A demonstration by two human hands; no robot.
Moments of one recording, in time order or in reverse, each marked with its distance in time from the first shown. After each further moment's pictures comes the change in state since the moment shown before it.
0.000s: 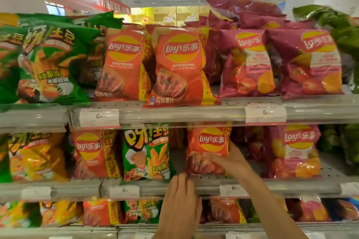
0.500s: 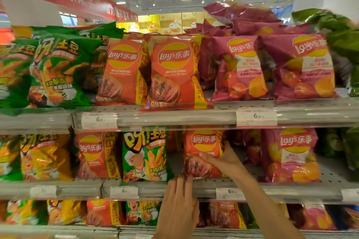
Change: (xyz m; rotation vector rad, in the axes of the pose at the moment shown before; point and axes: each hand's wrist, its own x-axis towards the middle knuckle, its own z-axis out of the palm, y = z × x) left_hand 0.000 0.007 0.010 0.074 0.071 0.003; right_hand 0.010 -0.002 -0.002 -0.066 -0.012 0.008
